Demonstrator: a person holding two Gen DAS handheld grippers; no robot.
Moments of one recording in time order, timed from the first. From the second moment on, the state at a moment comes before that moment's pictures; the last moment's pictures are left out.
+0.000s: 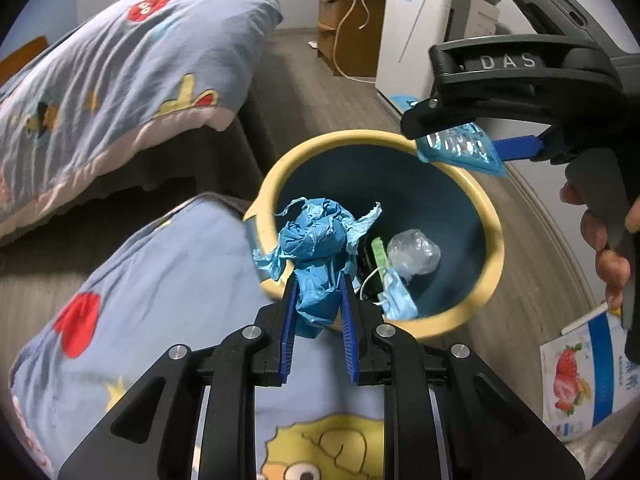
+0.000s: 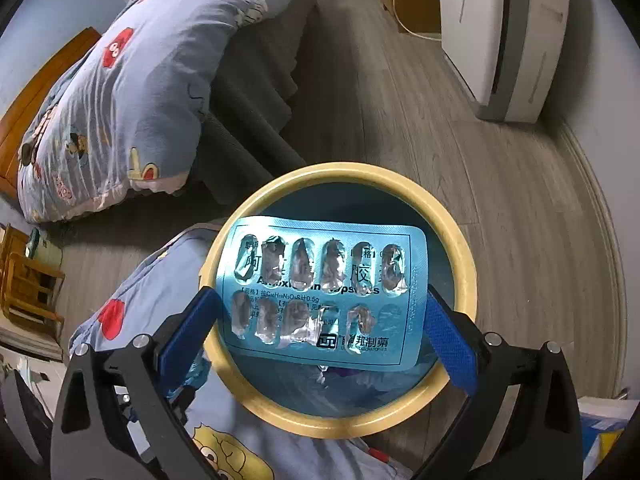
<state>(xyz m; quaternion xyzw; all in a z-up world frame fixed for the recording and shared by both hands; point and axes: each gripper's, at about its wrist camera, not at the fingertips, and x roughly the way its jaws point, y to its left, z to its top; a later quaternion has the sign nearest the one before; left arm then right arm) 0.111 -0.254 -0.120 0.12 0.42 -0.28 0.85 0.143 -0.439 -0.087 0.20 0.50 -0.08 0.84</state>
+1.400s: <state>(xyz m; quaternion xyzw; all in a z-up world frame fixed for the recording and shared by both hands) 0.098 -0.245 -0.107 0.11 0.39 -0.28 0.87 0.145 -0.422 -0.107 0.27 0.52 -0.04 0.81</state>
